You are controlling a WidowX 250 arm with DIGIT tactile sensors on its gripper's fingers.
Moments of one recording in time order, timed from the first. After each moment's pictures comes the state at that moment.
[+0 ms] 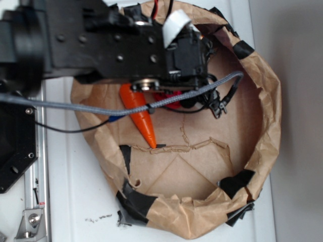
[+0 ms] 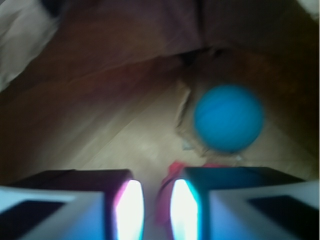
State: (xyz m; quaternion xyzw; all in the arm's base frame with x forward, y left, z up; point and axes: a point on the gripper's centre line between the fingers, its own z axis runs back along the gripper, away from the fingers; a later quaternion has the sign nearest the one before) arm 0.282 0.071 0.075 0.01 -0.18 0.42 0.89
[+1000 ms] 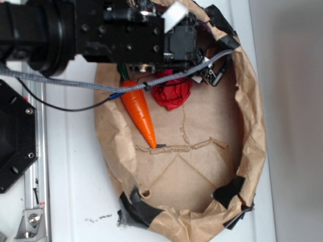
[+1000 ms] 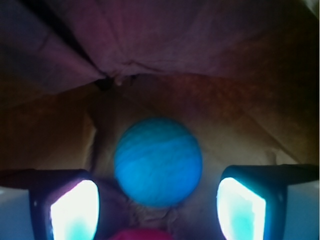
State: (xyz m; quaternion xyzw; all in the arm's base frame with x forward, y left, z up) arm 0.267 0.113 0.056 0.08 -0.19 0.47 0.86
